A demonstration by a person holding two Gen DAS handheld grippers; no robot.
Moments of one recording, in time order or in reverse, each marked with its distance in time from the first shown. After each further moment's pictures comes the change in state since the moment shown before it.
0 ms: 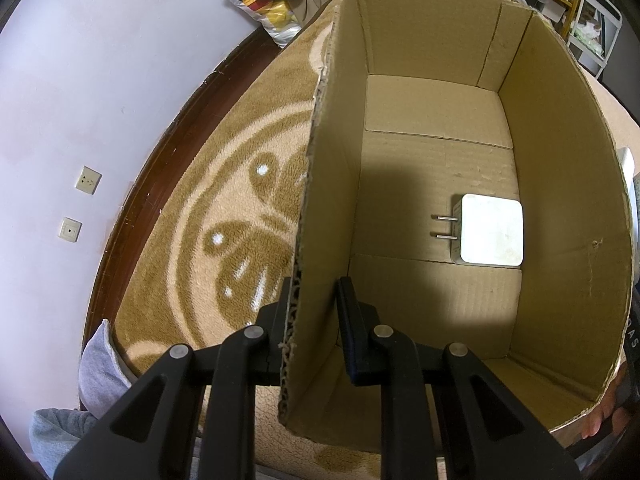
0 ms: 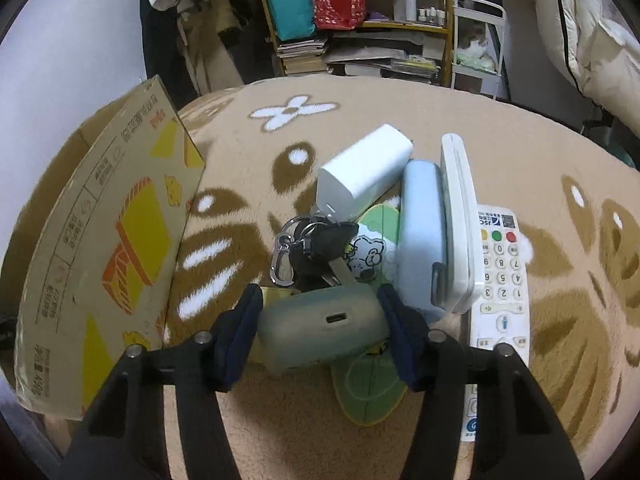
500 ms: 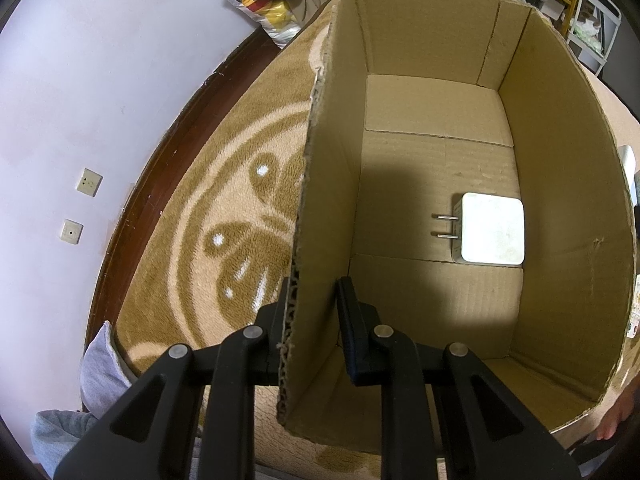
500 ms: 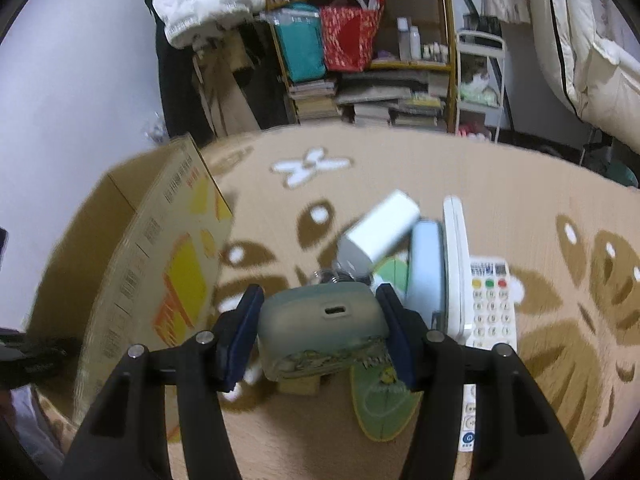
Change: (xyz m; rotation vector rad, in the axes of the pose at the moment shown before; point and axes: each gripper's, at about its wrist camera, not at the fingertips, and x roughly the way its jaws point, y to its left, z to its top) left arm 0.000 -0.002 0.000 0.009 -0.002 0.008; right arm -0.032 0.012 0.016 -0.010 -0.154 0.037
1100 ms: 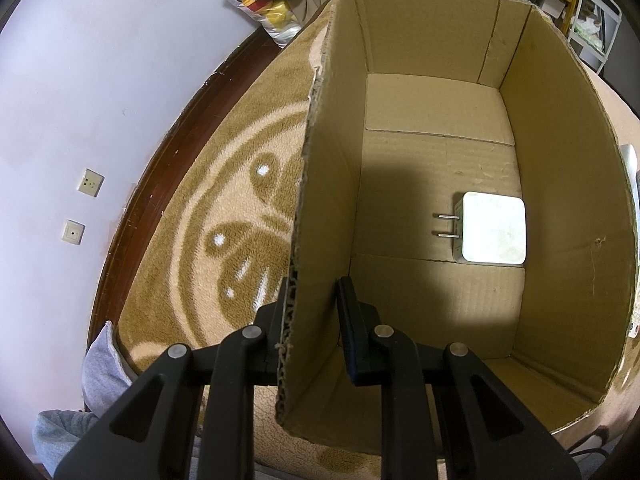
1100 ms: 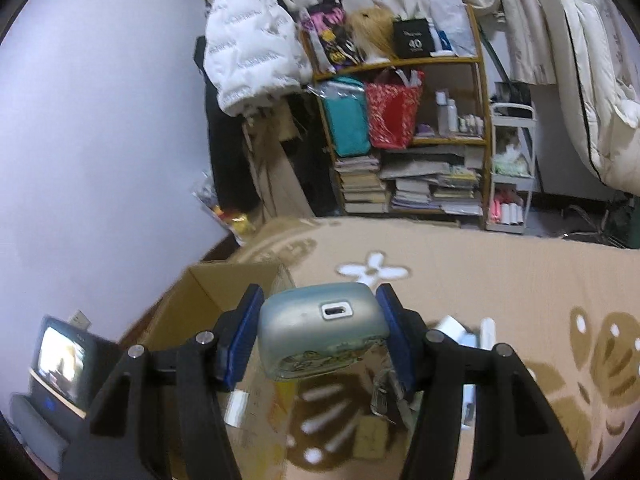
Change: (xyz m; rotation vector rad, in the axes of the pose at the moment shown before) left arm 0.000 -0.002 0.000 0.004 0.003 0.007; right arm -0.057 0.052 0.064 -0.037 -0.214 0.137
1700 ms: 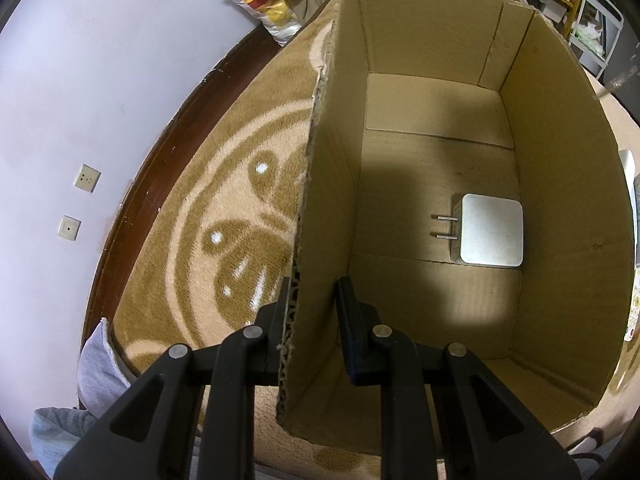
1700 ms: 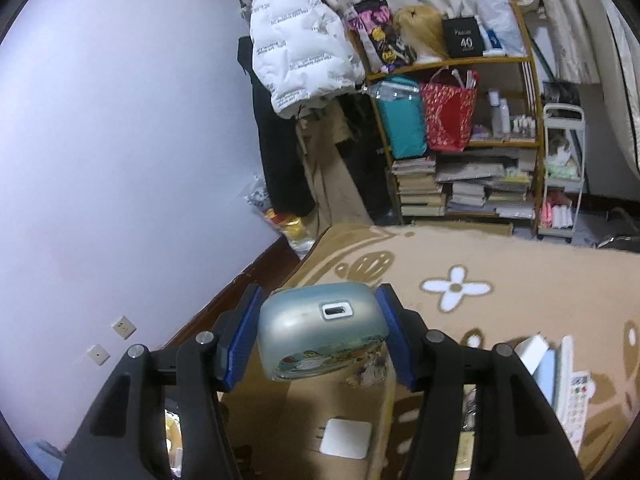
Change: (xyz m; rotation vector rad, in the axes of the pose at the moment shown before) left arm 0.002 0.005 0.001 -0.018 0.008 -0.020; right arm 0.020 0.070 0.022 0.016 0.031 0.164
